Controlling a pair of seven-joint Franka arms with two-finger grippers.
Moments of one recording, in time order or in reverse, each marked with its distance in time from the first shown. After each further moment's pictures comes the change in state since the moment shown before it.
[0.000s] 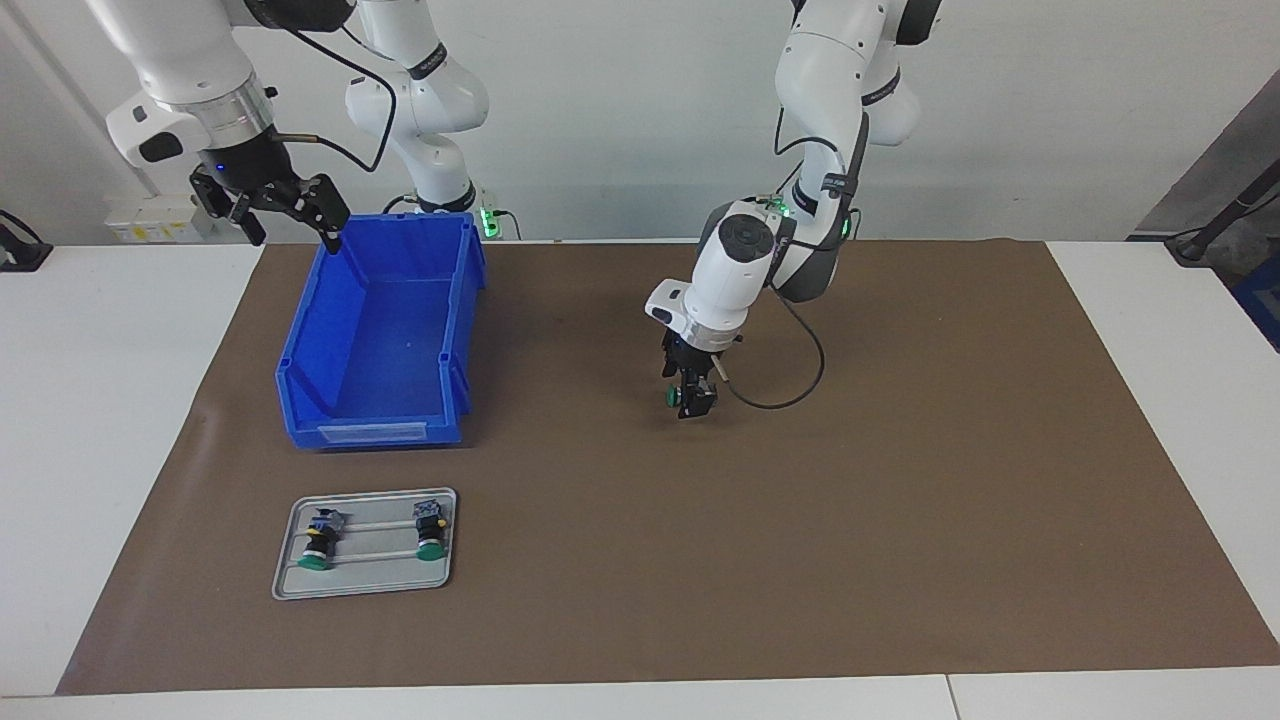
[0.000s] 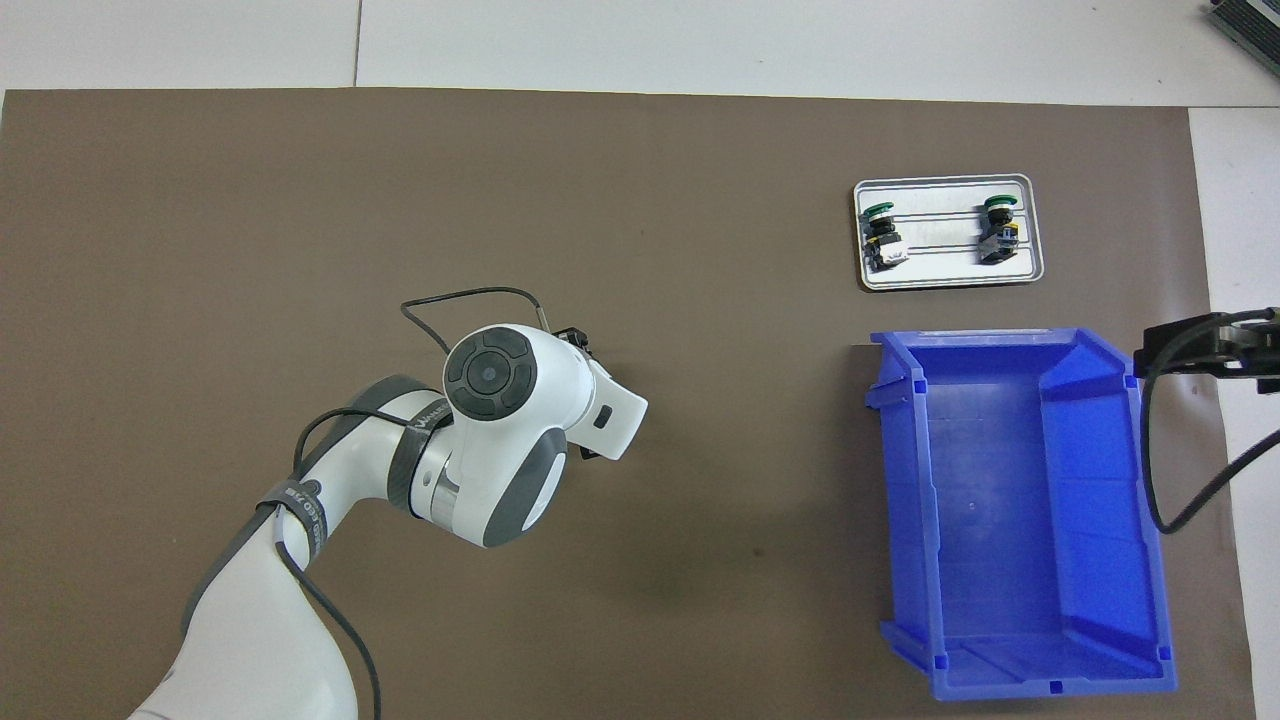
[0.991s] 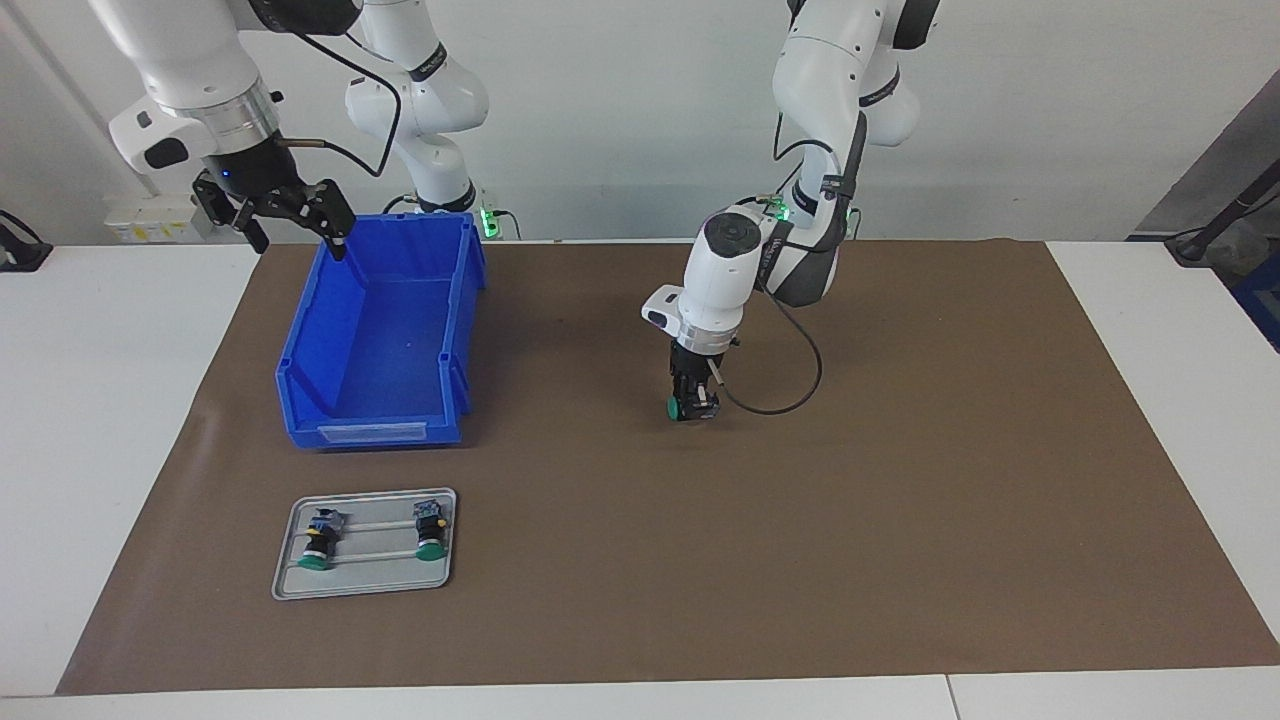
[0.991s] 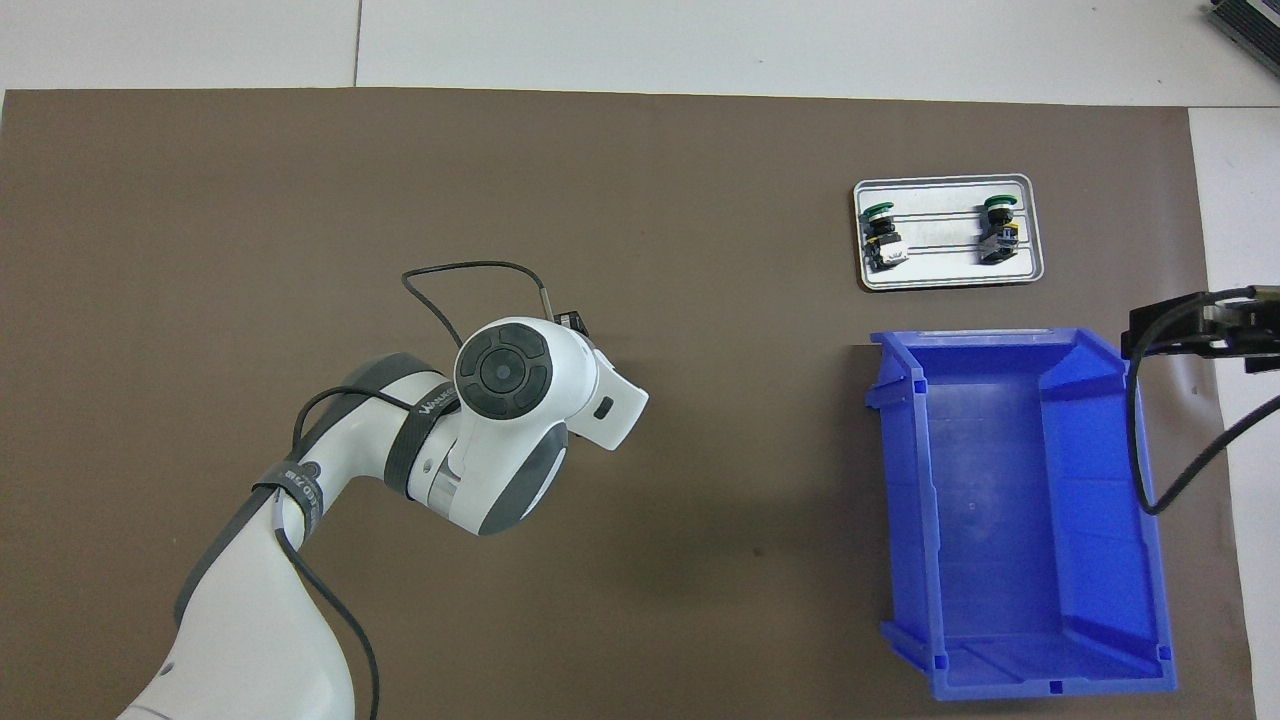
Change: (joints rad) left arm -0.004 -0.001 0.026 0.043 0.142 0.005 -0.014; right arm 0.019 0.040 0.000 0.051 0.000 -0.003 -0.001
